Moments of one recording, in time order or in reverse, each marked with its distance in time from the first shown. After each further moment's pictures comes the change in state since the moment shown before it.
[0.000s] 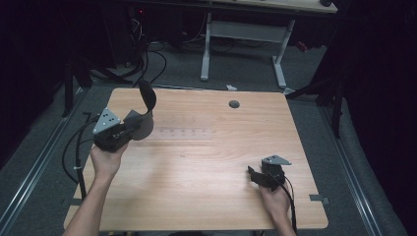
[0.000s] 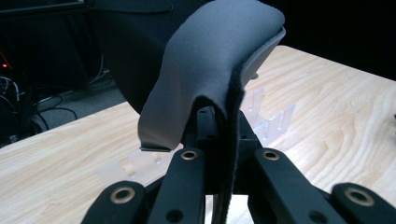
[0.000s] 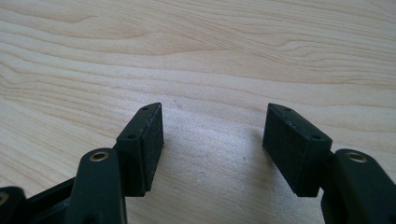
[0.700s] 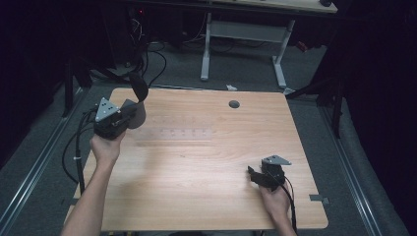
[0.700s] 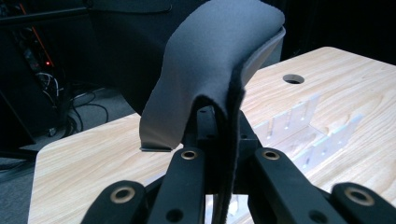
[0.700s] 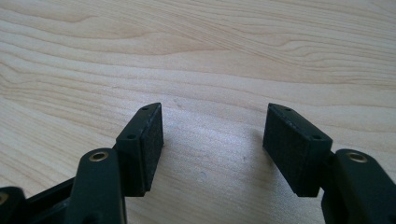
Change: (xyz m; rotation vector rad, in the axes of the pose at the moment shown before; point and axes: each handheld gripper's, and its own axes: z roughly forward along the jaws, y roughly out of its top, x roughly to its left) left arm 0.033 -0.003 0.026 0.010 0.112 -0.008; right arm 0.000 0.000 0.000 0.001 0.000 0.003
